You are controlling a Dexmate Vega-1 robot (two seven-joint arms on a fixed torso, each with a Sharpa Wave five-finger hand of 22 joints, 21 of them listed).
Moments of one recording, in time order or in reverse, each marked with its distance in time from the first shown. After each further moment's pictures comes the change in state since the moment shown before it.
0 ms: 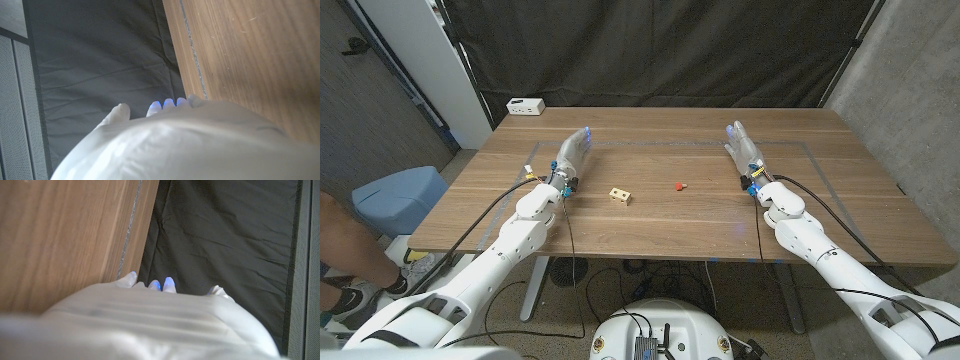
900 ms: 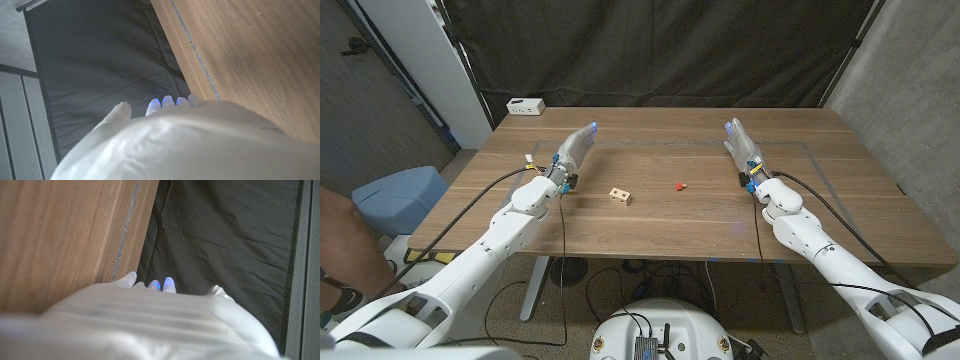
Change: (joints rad) left arm 0.013 0.107 0.032 -0.150 0.100 0.064 0.040; left_hand 0.024 0.013 0.012 -0.041 0.000 0.029 -0.029 0.004 0.000 0.030 -0.023 0.008 0.000 0.006 -0.006 0.000 0.000 -0.015 -0.004 0.000 0.000; right arm 0.027 0.004 -0.009 0.020 -0.020 -0.001 -0.008; right_hand 0.000 0.000 0.004 -0.004 0.000 0.000 0.000 0.000 0.000 0.000 0.000 0.000 0.000 0.000 0.000 0.000 -0.009 0.000 0.000 0.004 0.000
